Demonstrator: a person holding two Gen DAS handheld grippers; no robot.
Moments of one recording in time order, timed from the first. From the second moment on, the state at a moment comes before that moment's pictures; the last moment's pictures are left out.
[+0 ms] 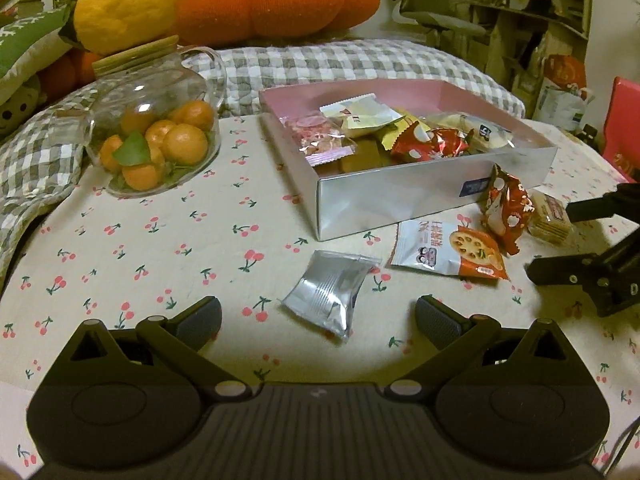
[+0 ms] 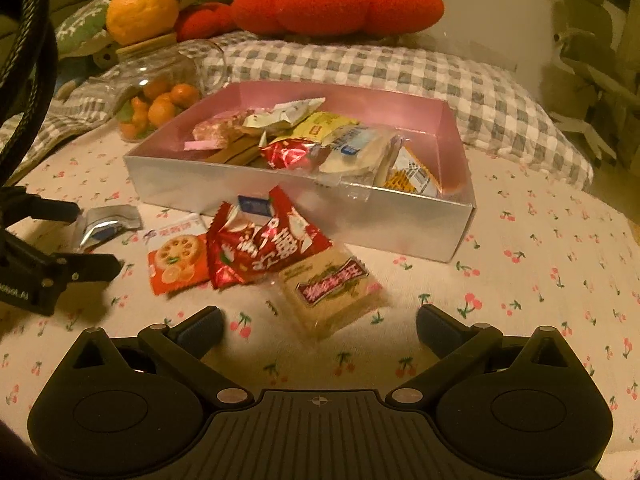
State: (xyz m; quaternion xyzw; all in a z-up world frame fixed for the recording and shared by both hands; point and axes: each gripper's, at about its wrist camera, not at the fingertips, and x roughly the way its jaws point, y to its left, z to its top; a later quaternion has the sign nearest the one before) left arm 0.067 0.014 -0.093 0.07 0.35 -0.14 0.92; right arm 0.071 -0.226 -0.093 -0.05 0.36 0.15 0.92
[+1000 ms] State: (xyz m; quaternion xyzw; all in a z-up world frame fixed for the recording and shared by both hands) left arm 0.059 -0.005 -0.077 0.09 0.36 -0.18 0.91; right arm 0.077 -0.228 -0.077 -0.04 0.36 0.14 0.92
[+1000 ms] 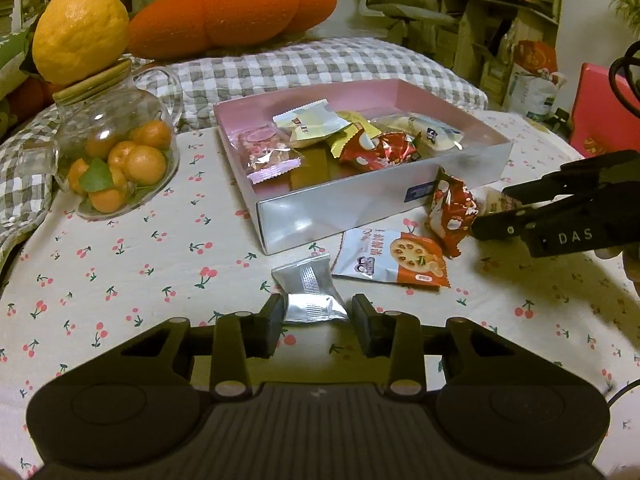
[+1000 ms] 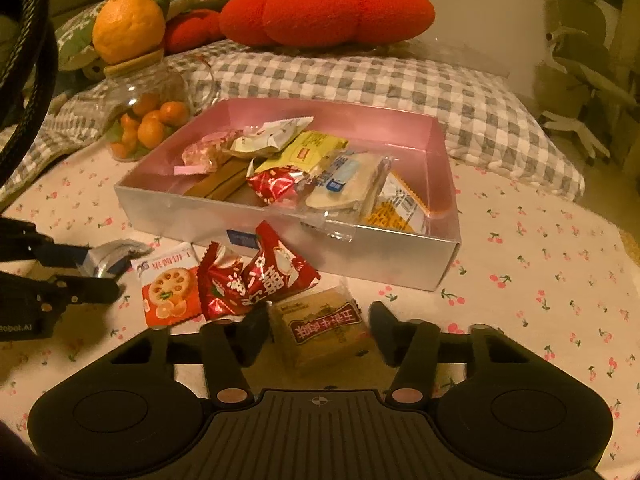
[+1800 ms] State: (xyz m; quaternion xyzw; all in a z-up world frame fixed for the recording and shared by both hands) left arm 0.063 0.004 -0.034 0.02 0.38 -0.18 0.91; right arm 0.075 -0.257 -0.041 0.11 0.41 0.15 0.89
